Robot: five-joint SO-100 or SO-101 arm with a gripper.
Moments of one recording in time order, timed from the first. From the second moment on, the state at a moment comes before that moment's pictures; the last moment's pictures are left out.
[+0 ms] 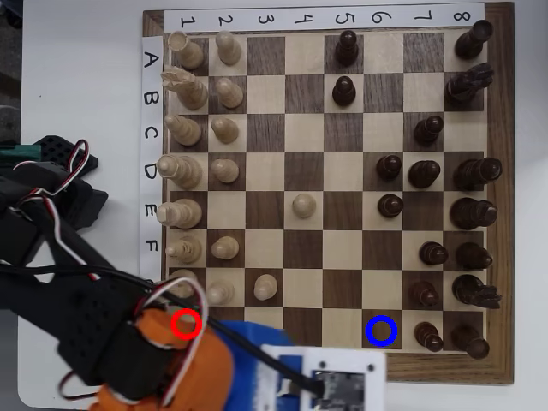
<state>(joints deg) 28.2 76.8 52.1 76.2 62.2</state>
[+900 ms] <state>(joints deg) 20.3 49.4 29.6 78.2 71.7</state>
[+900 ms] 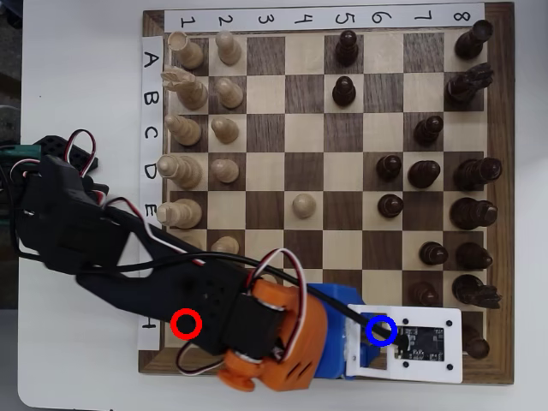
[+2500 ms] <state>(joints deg) 21.4 30.8 11.1 83.1 74.2</state>
